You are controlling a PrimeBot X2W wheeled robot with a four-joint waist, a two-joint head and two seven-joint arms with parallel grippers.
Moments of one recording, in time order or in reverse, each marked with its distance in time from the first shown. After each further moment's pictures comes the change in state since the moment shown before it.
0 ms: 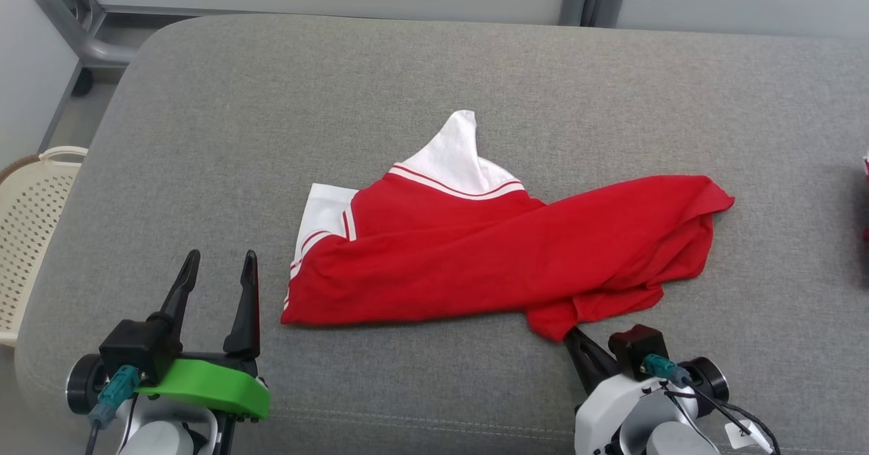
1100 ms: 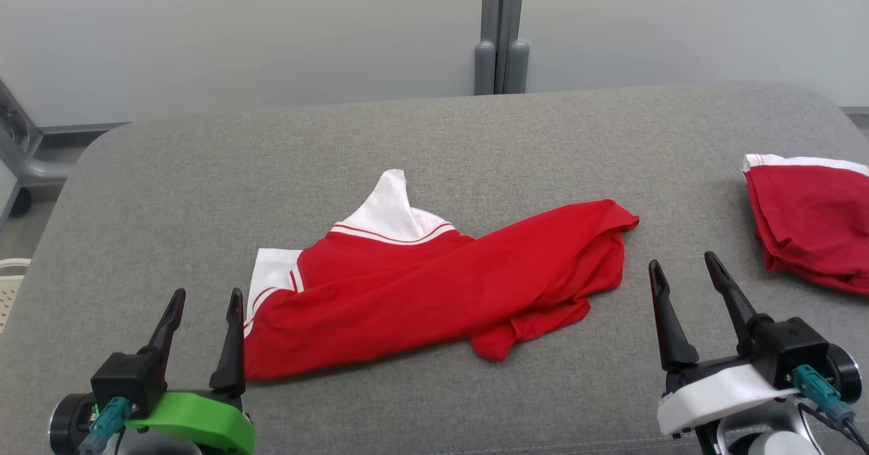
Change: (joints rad) left arm 0.091 0.041 0.014 -0.035 0.006 0.030 0.031; right arm 0.267 0.016 -0.304 -0.662 -0.064 0.000 0.042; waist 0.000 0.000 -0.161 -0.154
